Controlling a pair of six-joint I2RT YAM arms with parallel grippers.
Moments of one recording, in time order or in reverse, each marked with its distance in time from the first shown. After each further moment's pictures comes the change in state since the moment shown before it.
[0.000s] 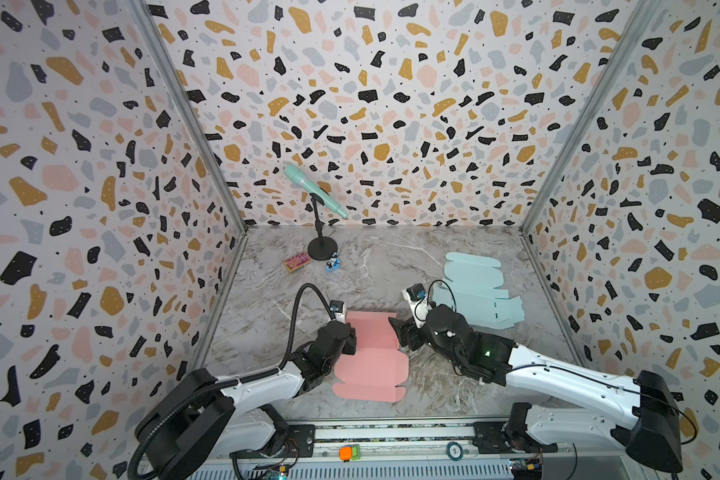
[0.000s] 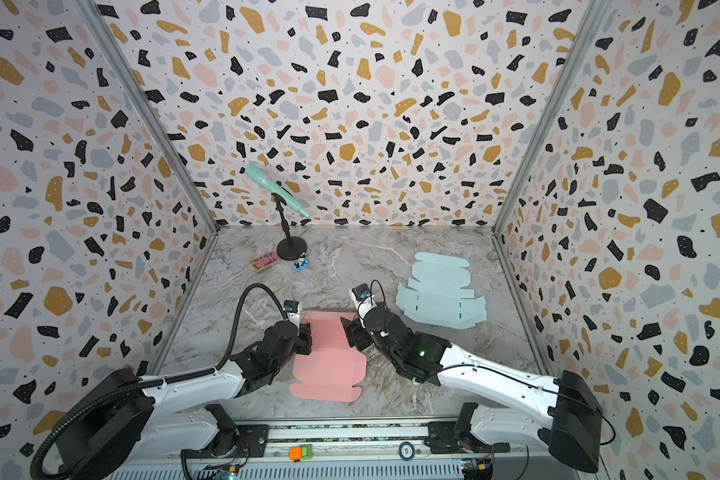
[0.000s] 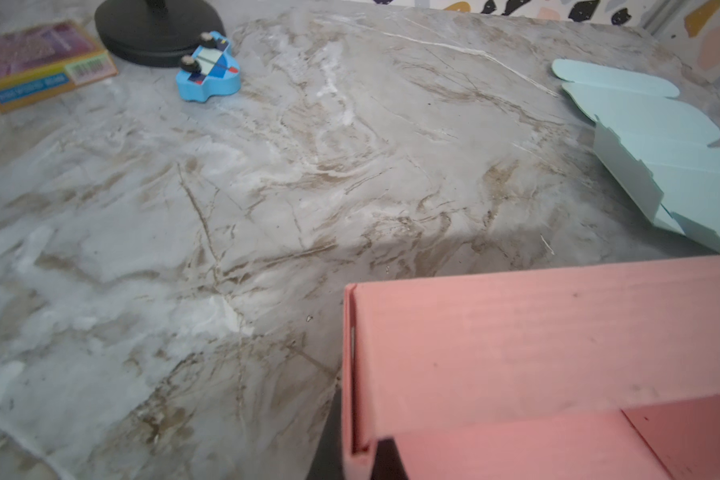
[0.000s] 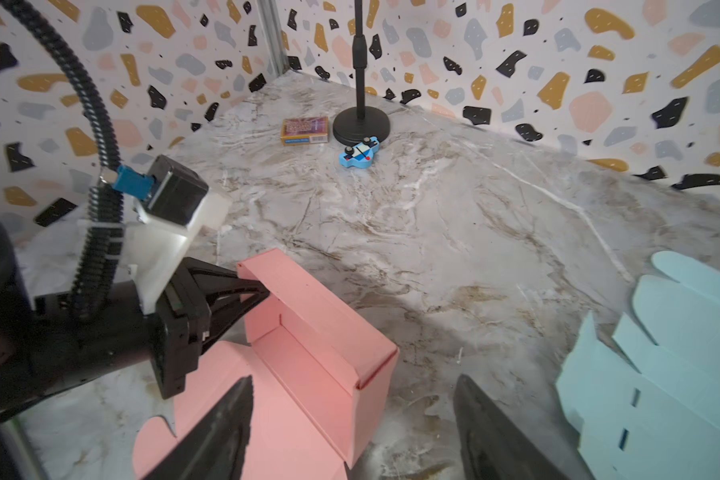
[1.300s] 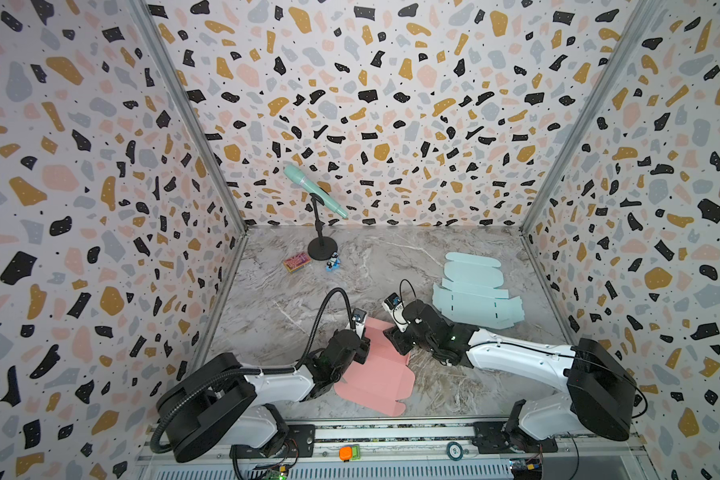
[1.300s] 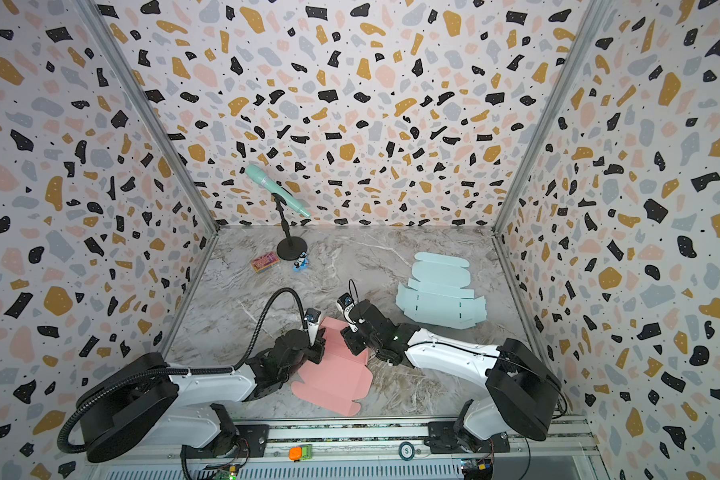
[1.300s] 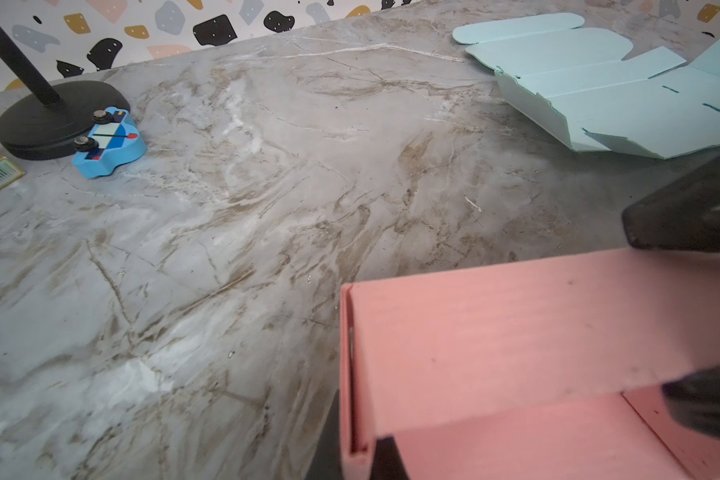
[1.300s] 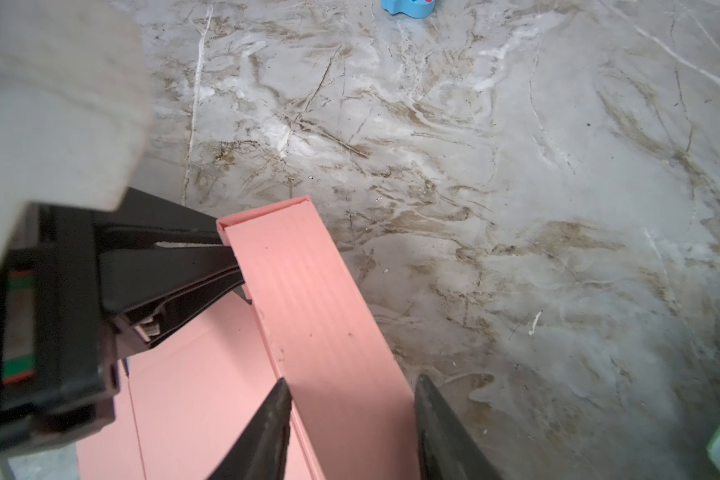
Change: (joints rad) left arm -0.117 0.138 -0.027 0.224 -0.026 0.176; right arm -0.065 0.305 0.026 0.005 -0.179 -0.079
